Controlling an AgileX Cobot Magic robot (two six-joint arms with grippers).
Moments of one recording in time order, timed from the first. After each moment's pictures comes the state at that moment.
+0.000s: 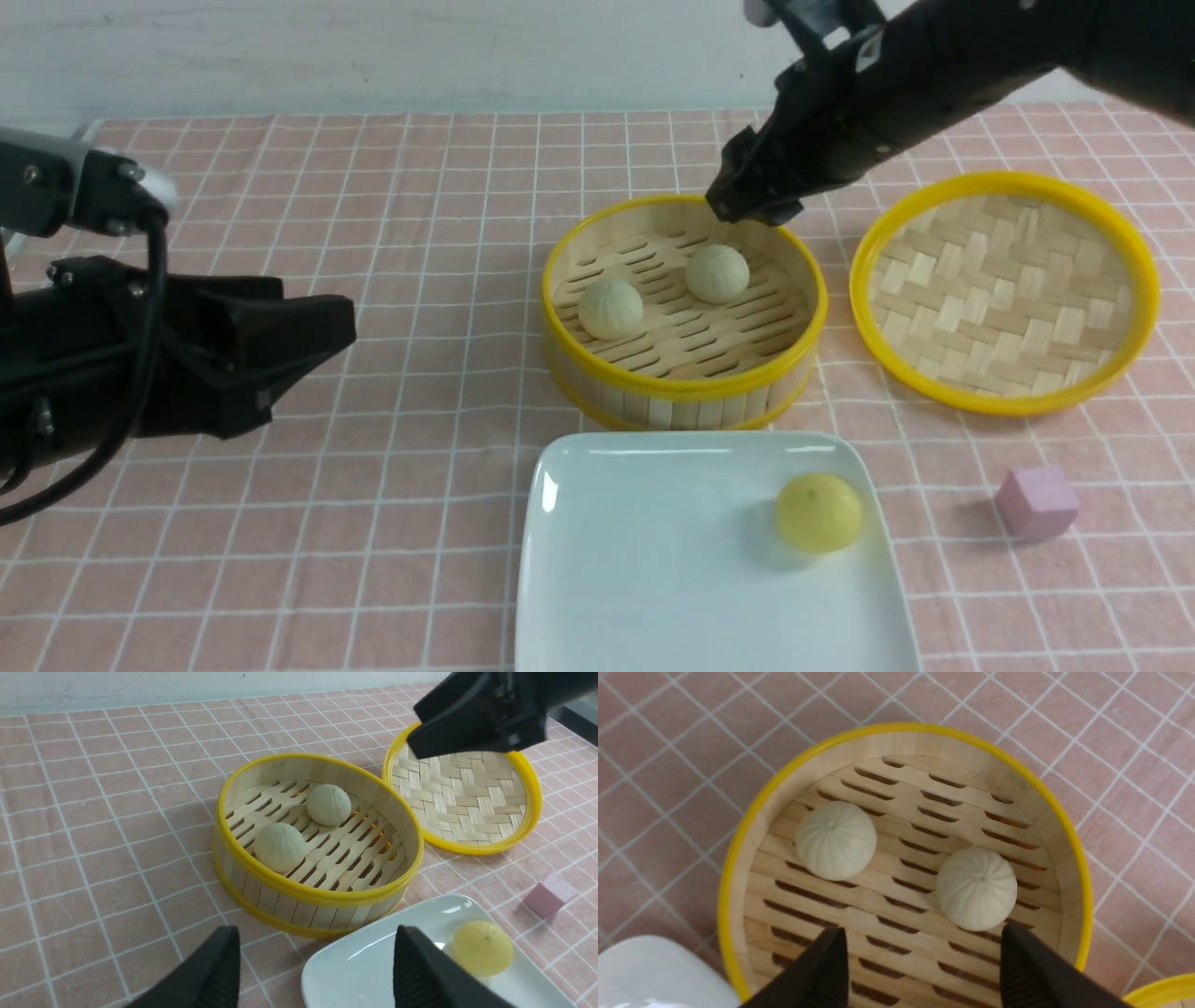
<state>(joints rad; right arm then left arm) 0.44 1.89 -1.68 0.20 0.69 -0.36 0.08 0.98 -0.64 -1.30 0.68 1.32</state>
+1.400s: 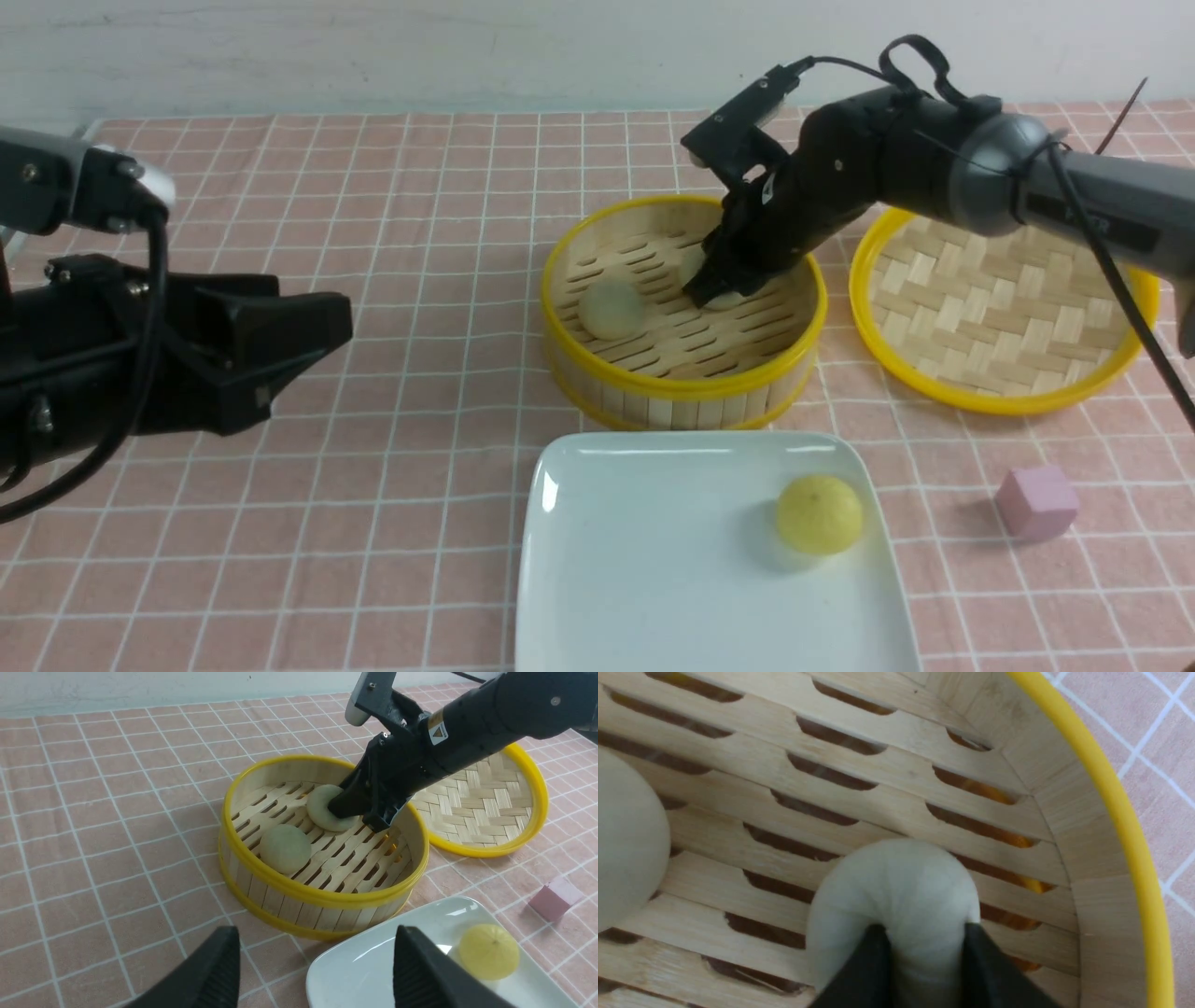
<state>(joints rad) 0.41 2.23 -1.82 0.04 0.59 -0.31 0.08 0.98 -0.64 -1.30 0.67 1.32</state>
